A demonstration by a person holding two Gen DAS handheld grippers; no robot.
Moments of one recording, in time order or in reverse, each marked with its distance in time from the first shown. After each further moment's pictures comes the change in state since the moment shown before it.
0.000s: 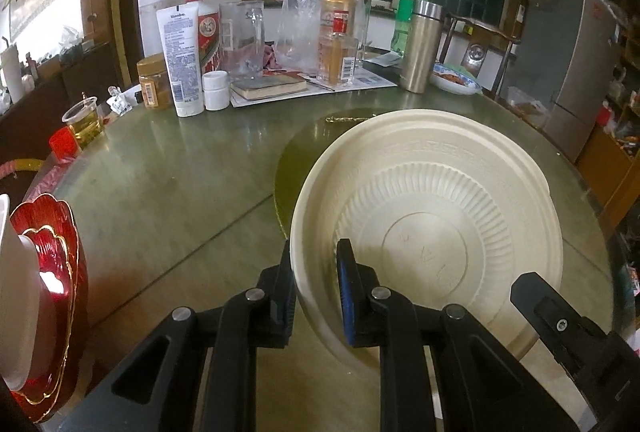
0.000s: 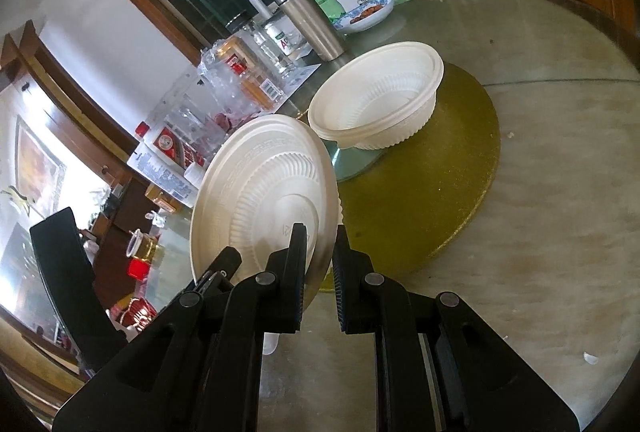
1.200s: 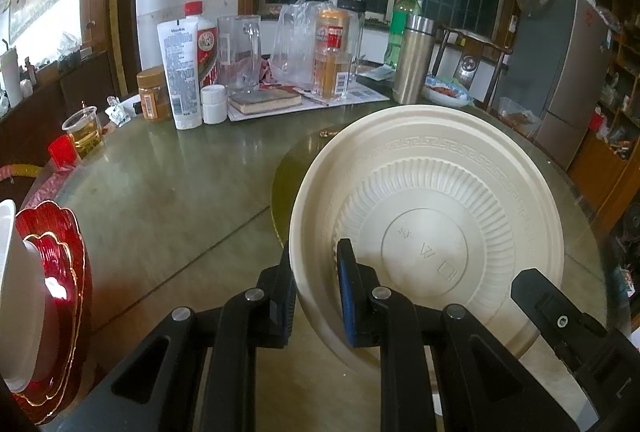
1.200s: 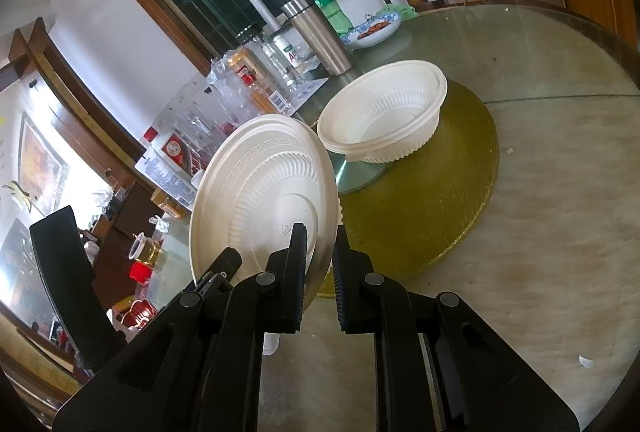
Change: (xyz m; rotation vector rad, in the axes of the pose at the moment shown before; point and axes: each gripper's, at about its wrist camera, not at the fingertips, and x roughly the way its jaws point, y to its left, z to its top) left arm -0.013 0.001 -0.001 0.003 -0.054 -0.022; right arm -0.015 0.004 -0.002 -0.025 -0.058 0.018
